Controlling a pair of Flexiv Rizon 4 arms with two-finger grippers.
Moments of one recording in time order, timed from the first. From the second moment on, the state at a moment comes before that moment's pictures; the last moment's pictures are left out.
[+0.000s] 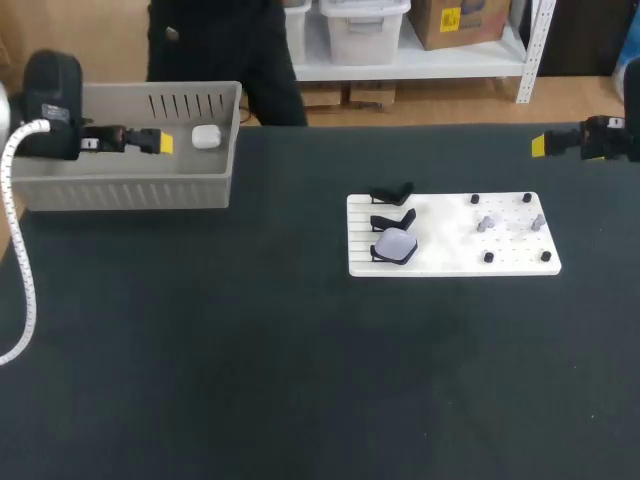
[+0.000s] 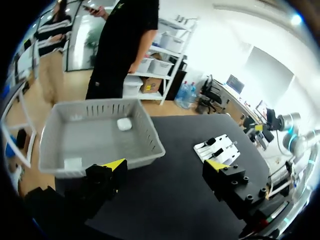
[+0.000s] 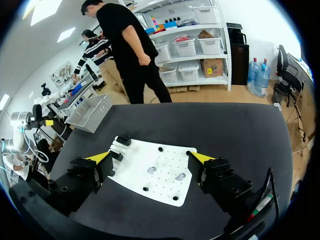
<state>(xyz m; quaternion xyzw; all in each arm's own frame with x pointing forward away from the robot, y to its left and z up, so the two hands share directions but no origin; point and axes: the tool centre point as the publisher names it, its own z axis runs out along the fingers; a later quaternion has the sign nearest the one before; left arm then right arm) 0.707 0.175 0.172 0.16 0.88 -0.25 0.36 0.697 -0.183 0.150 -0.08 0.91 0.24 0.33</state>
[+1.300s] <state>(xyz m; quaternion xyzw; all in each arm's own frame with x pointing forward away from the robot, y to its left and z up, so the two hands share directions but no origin) 0.696 0.112 0.178 0.57 0.64 -0.26 0.44 0.697 -0.183 0.150 -0.08 0.91 0.24 0.33</state>
